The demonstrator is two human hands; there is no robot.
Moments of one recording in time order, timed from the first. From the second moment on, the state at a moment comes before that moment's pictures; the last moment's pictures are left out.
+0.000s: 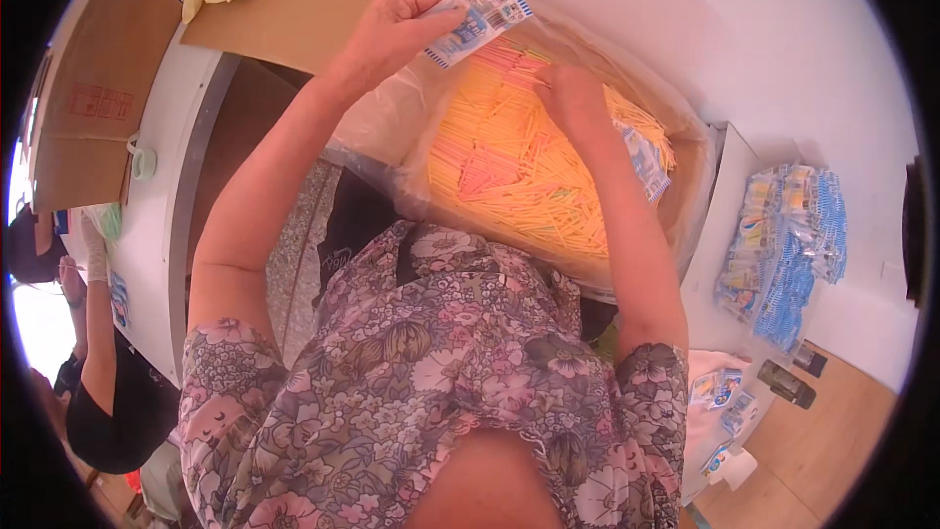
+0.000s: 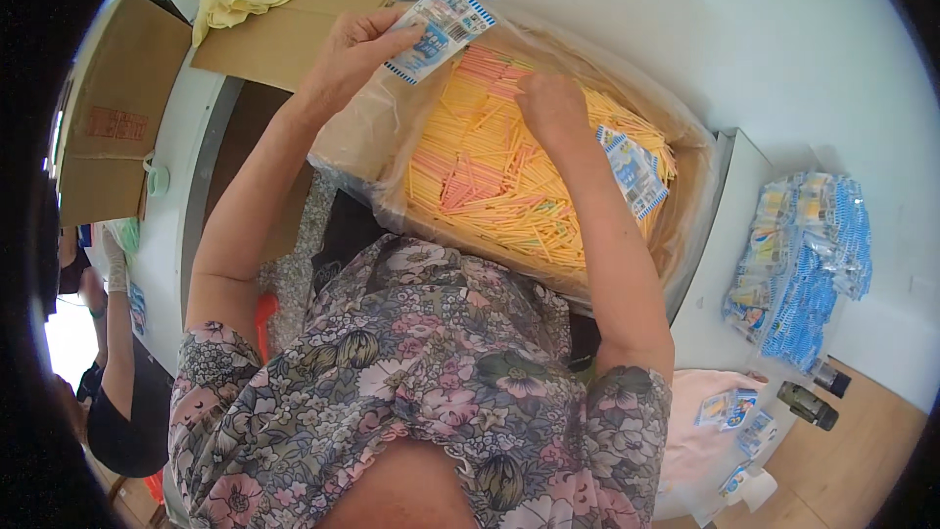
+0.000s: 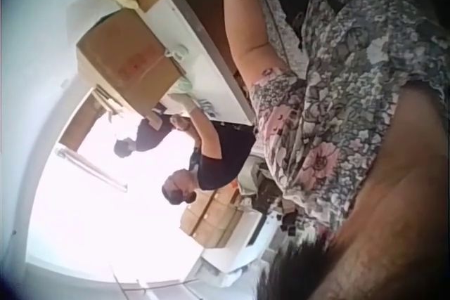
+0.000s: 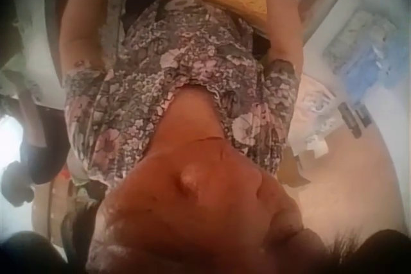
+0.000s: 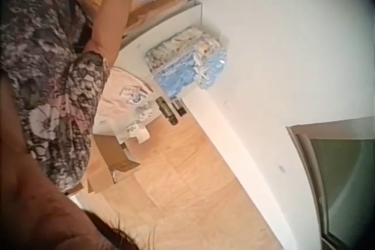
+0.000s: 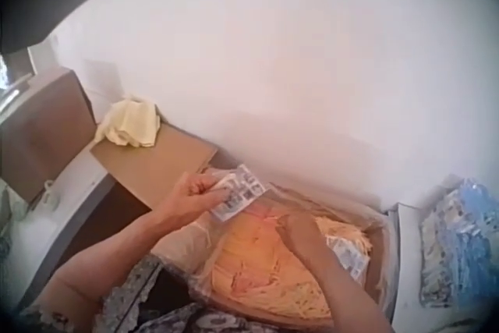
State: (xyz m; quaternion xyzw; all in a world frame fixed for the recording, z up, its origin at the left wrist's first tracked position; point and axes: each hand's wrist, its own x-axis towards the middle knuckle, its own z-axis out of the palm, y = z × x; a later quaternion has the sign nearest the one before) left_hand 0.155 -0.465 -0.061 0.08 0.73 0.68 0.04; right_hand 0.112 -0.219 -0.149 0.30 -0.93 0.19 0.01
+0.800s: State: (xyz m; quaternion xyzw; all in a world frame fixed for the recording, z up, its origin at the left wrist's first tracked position) left_hand 0.186 -0.482 -0.074 0.03 0.71 0.70 0.04; right_hand 0.061 -0.301 -0.240 0.40 -0.87 0.26 0.12
